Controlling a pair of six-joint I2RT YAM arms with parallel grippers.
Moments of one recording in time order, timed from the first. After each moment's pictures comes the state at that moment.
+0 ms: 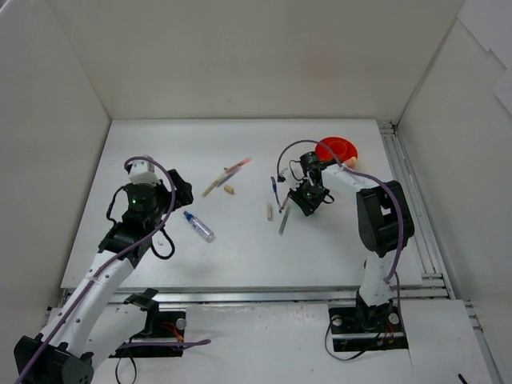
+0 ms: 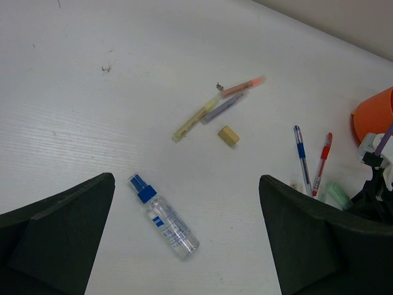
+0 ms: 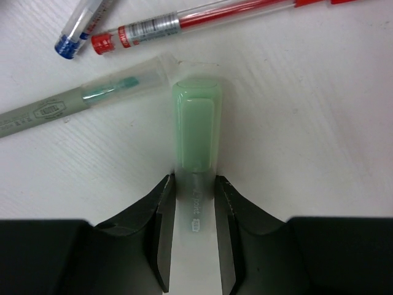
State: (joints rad) left arm -0.32 0.86 0.75 -0.23 -0.22 -0.48; right arm 0.34 1.93 1.29 -0.68 -0.14 -0.57
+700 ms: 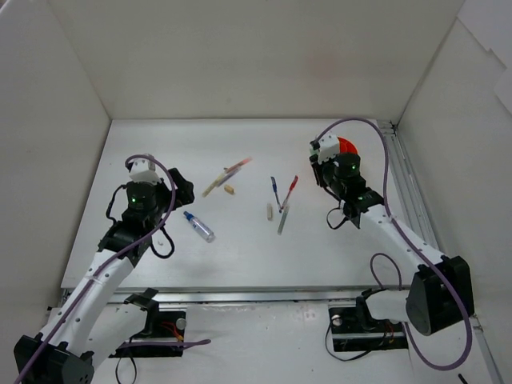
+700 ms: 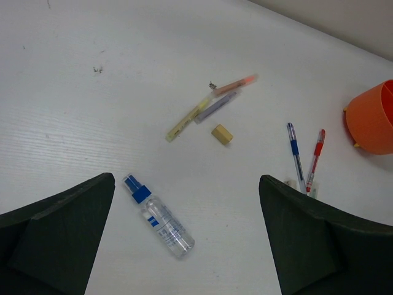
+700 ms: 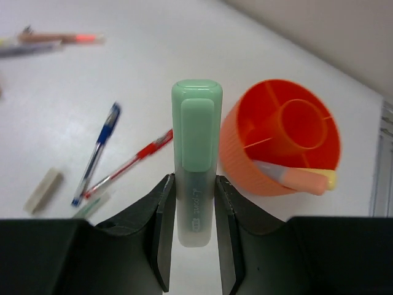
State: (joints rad) left arm -0.32 0.86 0.75 -0.24 -0.20 -0.48; right arm 0.34 1.28 0.88 -0.01 0.01 -0.28
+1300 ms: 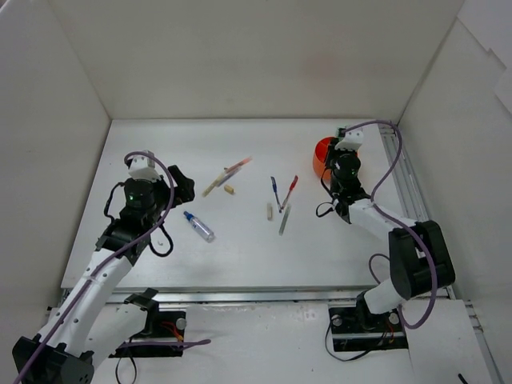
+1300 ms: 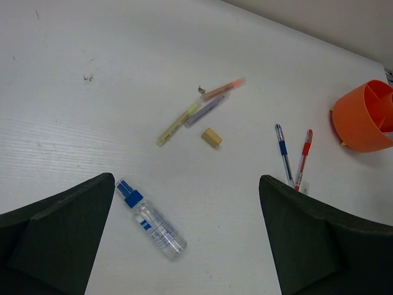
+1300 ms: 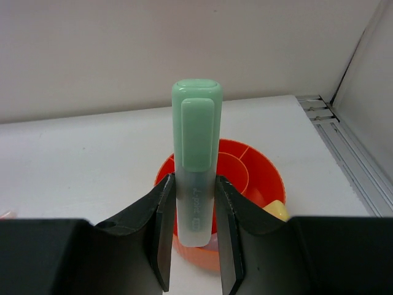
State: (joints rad) left arm -0.32 0.87 0.80 -0.25 -0.16 -0.47; right arm 0.28 1.48 0.77 0.70 0.39 0.01
